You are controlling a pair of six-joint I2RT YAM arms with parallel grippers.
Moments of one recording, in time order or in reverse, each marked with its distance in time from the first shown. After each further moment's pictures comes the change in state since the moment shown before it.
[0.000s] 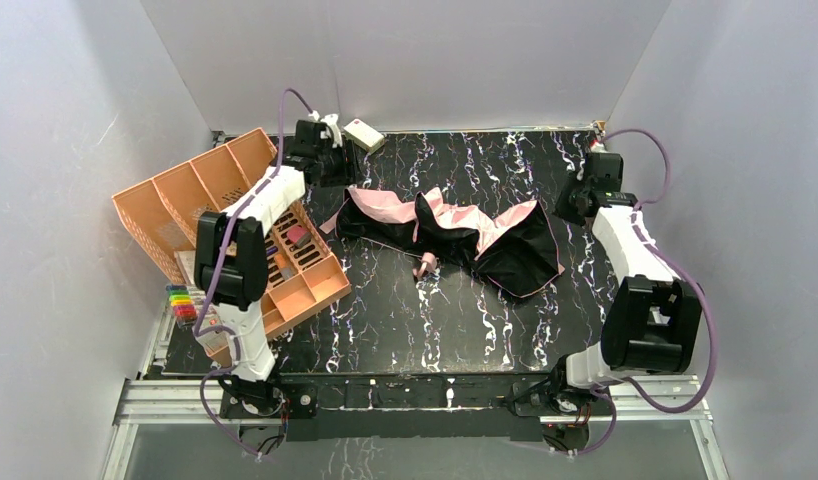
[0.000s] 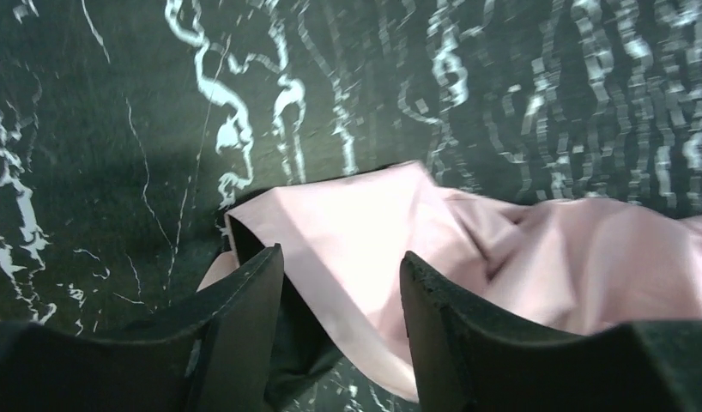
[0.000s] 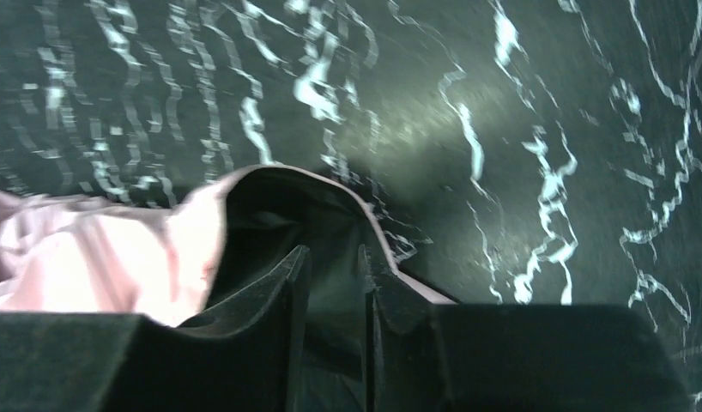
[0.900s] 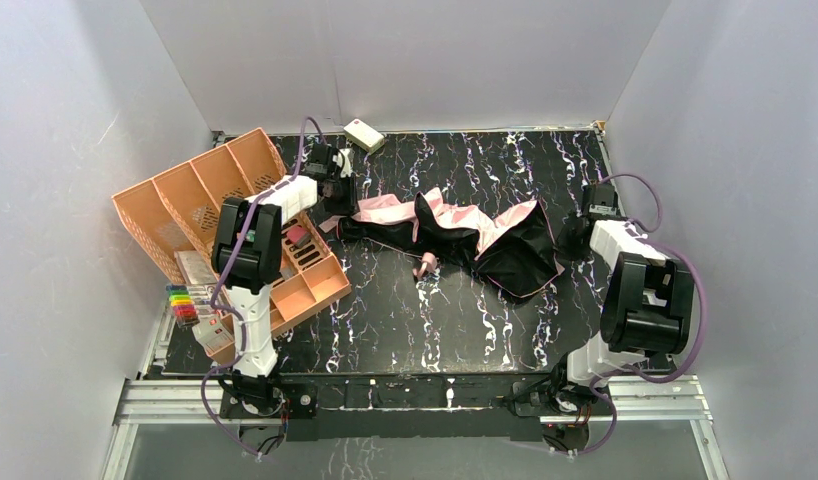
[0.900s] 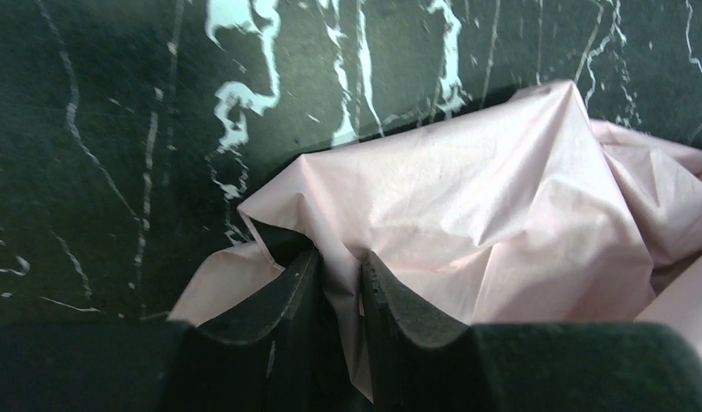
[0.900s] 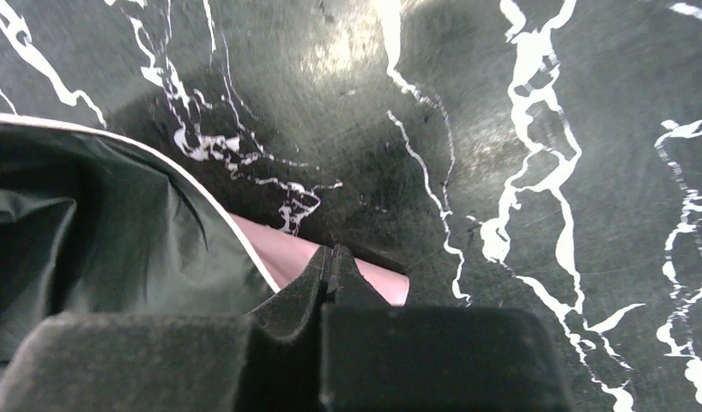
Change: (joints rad) left arm 0.002 0.214 -0.029 -0.064 -0.009 0.054; right arm -0.117 0.118 -0.208 0.037 0.026 0.031
